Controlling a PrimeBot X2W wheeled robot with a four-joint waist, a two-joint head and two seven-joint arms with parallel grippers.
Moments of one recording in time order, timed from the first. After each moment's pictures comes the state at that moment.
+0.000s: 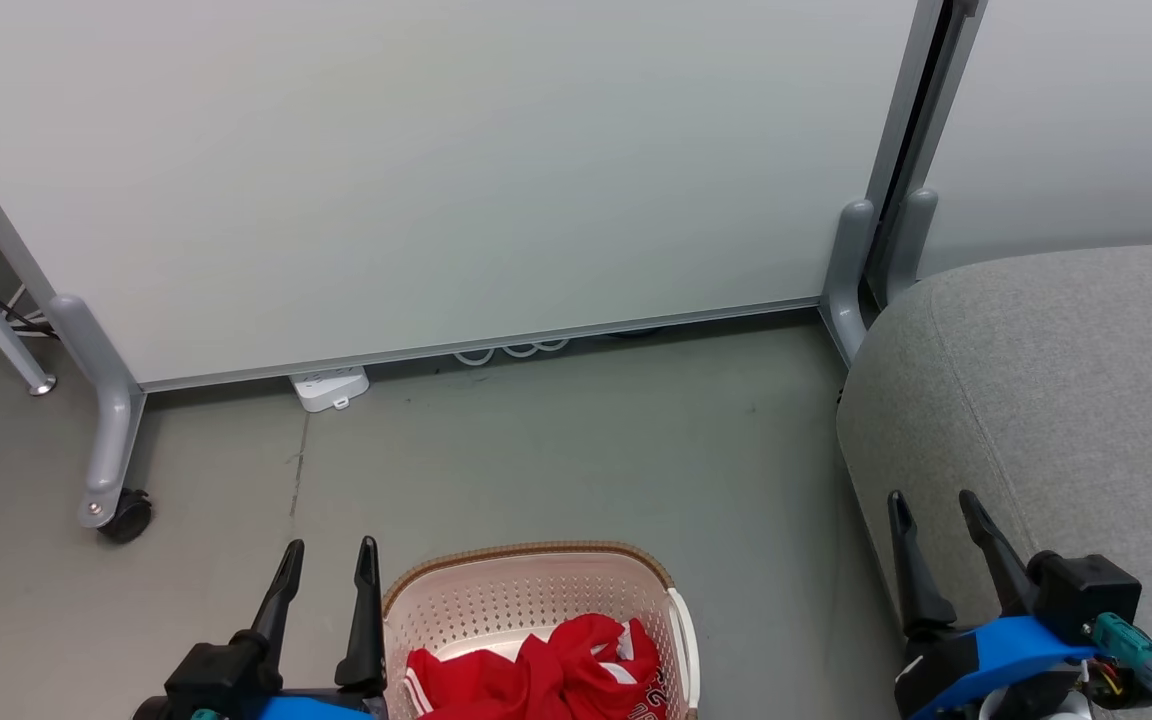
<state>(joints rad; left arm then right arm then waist) -0.04 0.05 -0.17 0.23 -0.27 0.01 -0.26 -0.06 -0.05 -0.02 0.23 0.15 0.13 -0.11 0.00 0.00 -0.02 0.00</state>
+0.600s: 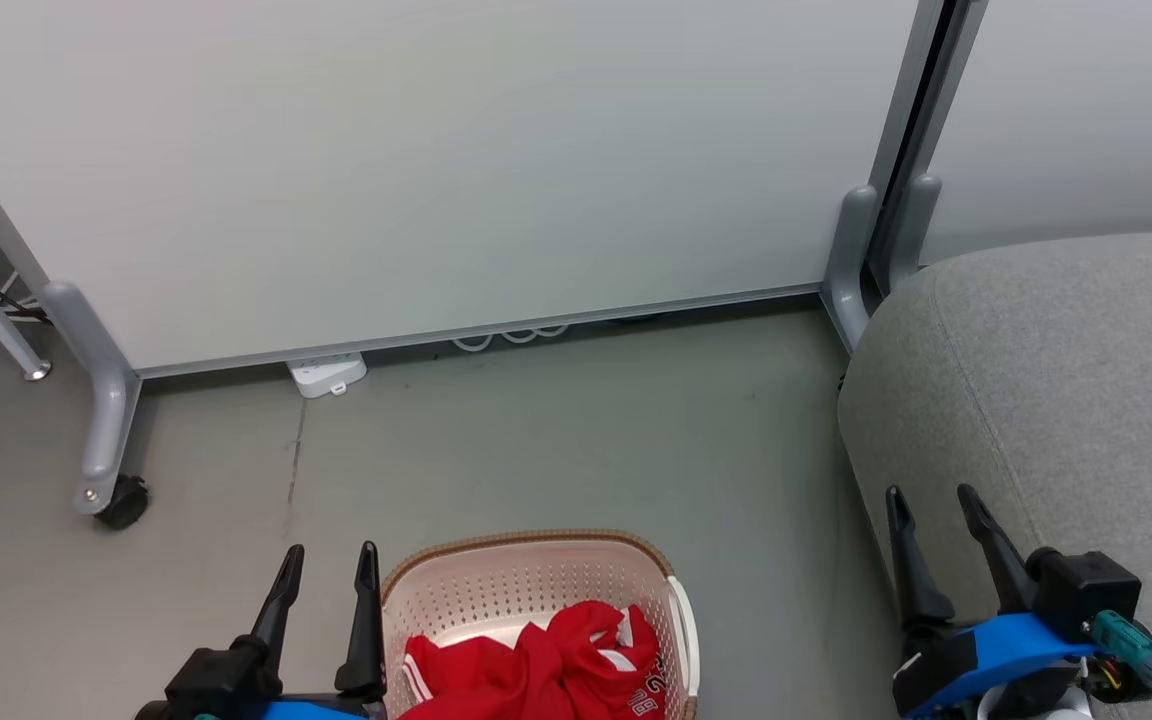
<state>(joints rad) -0.03 0.05 -0.17 0.23 -0.25 0.01 -0.26 -0.06 -0.05 -0.02 0.21 0.13 0.13 -0.11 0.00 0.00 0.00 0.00</state>
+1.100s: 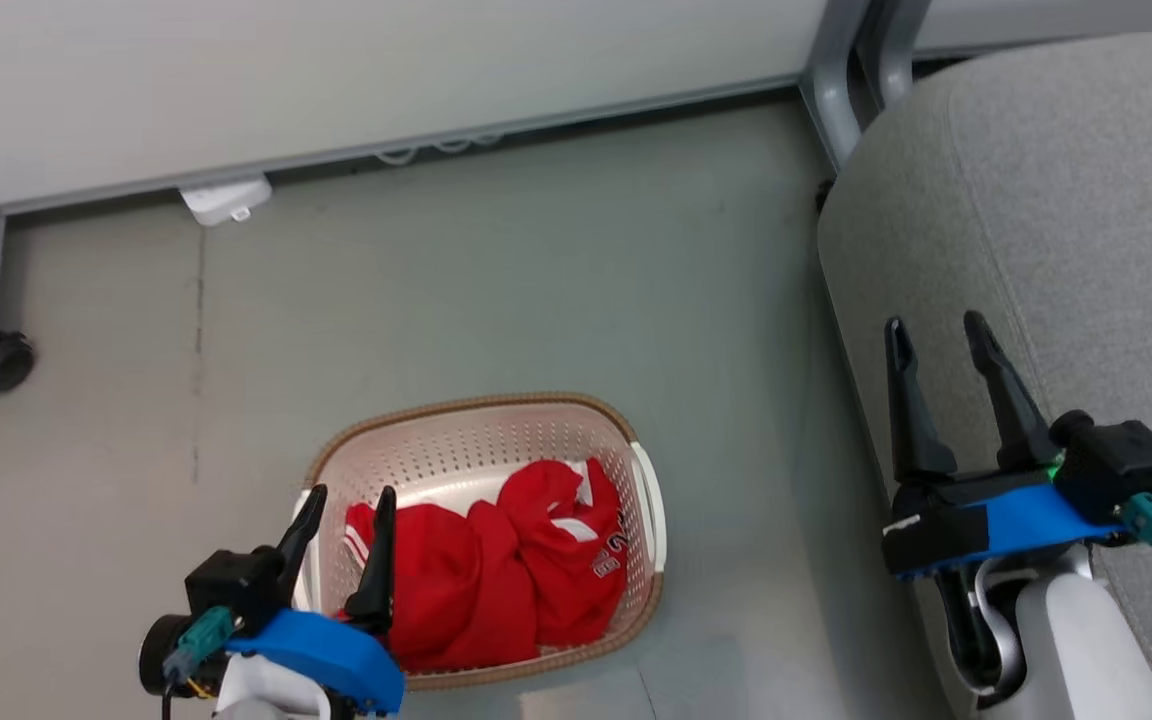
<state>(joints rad) -0.20 0.08 -0.19 0.39 -0.29 -0.06 -0.21 -0.24 -0.05 0.01 0.13 0.15 0.13 -0.15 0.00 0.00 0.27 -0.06</state>
